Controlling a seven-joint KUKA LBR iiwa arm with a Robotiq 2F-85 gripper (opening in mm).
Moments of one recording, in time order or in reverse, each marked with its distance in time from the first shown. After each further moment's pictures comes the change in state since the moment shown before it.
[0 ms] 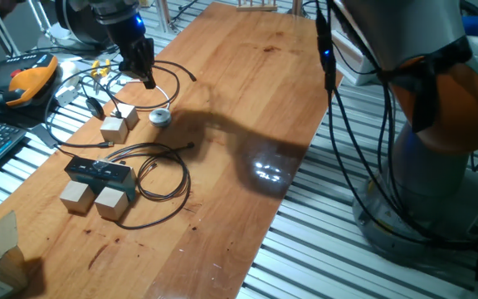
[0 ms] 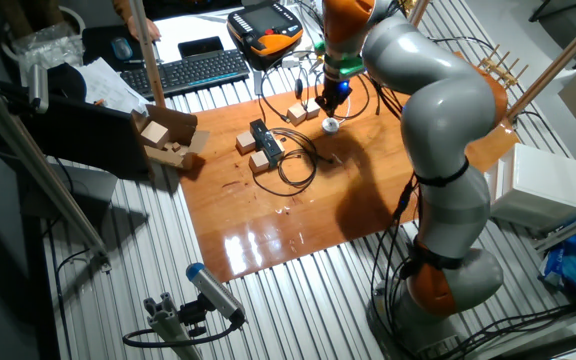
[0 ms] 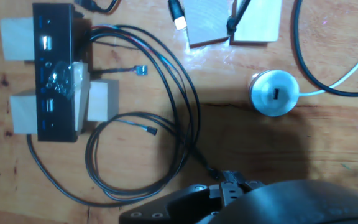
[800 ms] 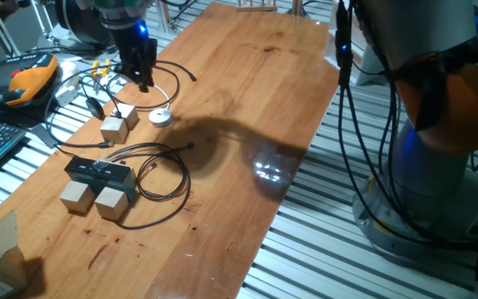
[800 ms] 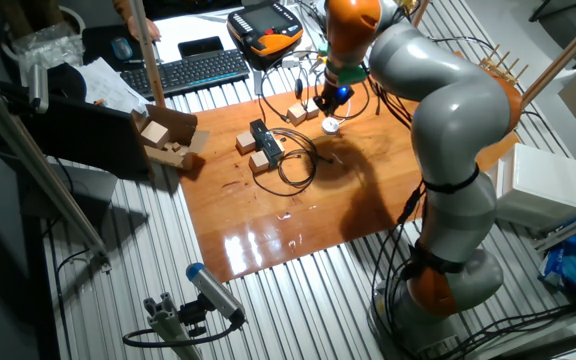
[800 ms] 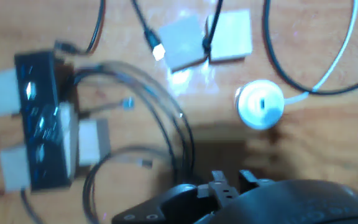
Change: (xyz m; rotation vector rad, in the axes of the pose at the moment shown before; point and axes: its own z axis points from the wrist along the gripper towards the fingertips) arm -0.026 -0.004 0.008 0.028 -0.143 0.160
